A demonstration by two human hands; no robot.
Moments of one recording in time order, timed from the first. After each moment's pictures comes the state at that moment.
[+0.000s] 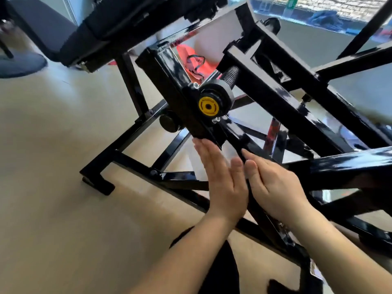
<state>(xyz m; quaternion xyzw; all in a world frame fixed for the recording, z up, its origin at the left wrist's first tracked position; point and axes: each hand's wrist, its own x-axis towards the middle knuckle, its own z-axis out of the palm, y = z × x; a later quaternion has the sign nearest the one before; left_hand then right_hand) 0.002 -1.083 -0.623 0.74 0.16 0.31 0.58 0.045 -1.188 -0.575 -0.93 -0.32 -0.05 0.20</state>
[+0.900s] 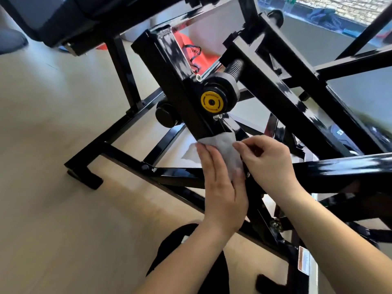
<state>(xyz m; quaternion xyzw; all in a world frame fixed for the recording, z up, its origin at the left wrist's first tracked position) -0.007 -1.087 -0.644 0.75 0.14 0.27 0.58 0.082 -1.153 -0.573 -0.88 -0.22 -0.05 0.42</state>
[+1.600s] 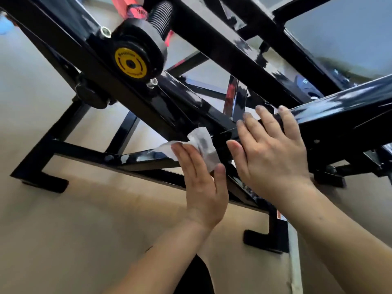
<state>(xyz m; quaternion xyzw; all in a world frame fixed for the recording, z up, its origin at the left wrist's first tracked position) -0.006 -1.133 -0.704 0.82 0.10 0.23 0.52 0.049 -1.242 -0.584 -0.93 -0.29 -0.22 -0.10</state>
